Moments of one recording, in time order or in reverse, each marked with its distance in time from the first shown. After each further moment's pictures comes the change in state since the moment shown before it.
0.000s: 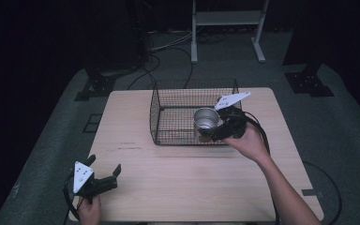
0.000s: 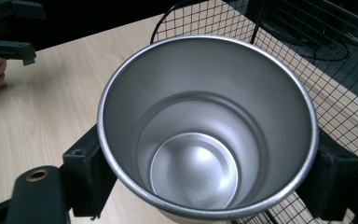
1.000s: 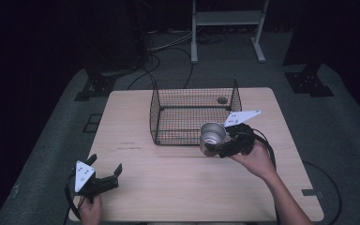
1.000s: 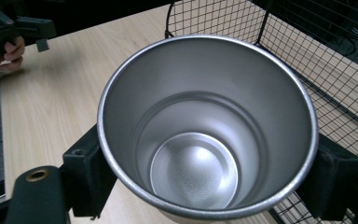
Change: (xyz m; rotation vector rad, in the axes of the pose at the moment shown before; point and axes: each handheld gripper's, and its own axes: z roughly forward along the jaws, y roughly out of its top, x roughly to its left) left arm -0.002 0.000 0.003 0.004 -0.005 -0.001; right arm 0.019 -0.043 -0.011 -0.023 0.014 0.019
